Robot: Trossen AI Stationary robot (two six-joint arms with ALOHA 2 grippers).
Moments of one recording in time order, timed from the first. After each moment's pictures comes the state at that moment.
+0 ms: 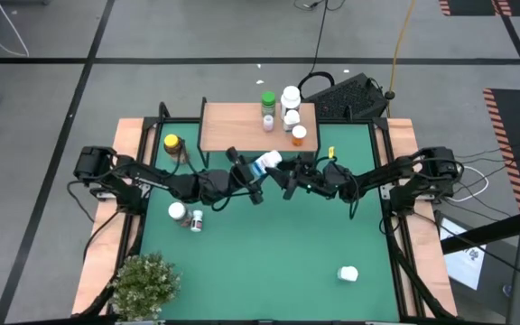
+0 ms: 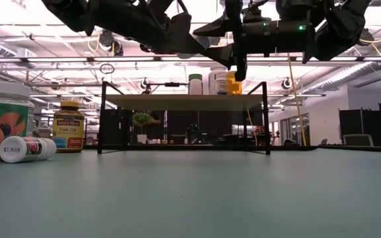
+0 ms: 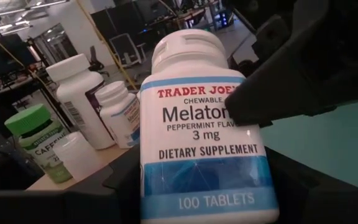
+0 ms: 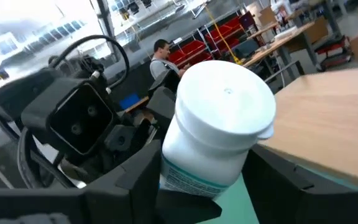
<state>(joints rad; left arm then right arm) -0.07 1.60 0.84 0.64 -0.61 0.25 -0.01 1.61 0.60 1.15 0.32 0.49</state>
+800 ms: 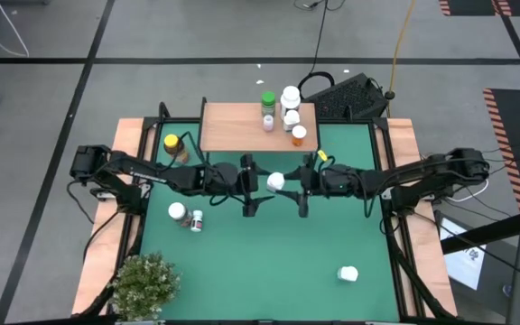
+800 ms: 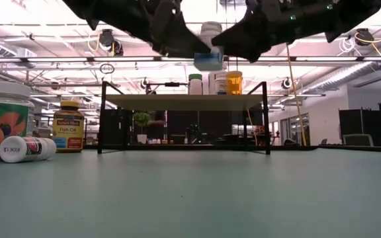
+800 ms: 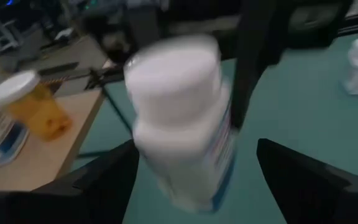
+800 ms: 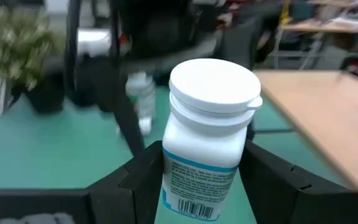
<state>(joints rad) -0.01 1.56 0.94 0.27 -0.14 0.23 0.02 1.32 0.61 0.50 0.13 -0.01</state>
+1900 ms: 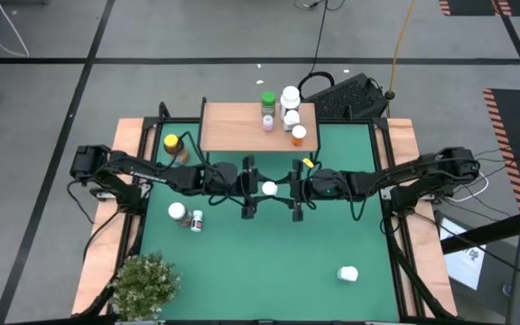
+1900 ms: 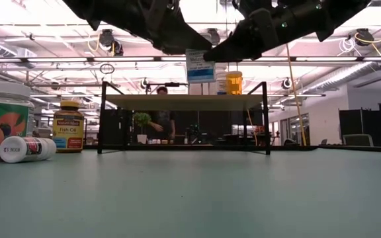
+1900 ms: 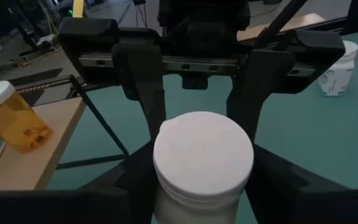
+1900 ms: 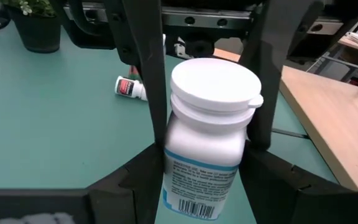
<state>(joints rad) -0.01 1.56 0.94 0.28 -0.07 0.24 0.06 1.42 0.70 0.39 0.14 -0.23</state>
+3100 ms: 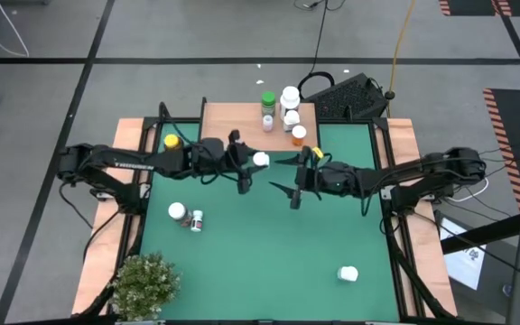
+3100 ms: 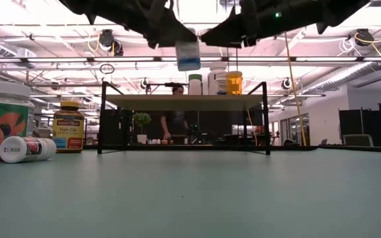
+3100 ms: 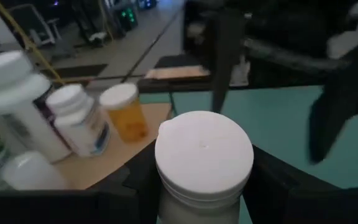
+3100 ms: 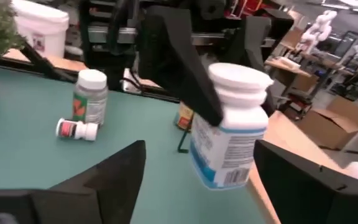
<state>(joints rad) 0.14 1.42 0.94 0.21 -0.09 0.17 0.03 1.35 0.70 0.50 0.30 -0.26</state>
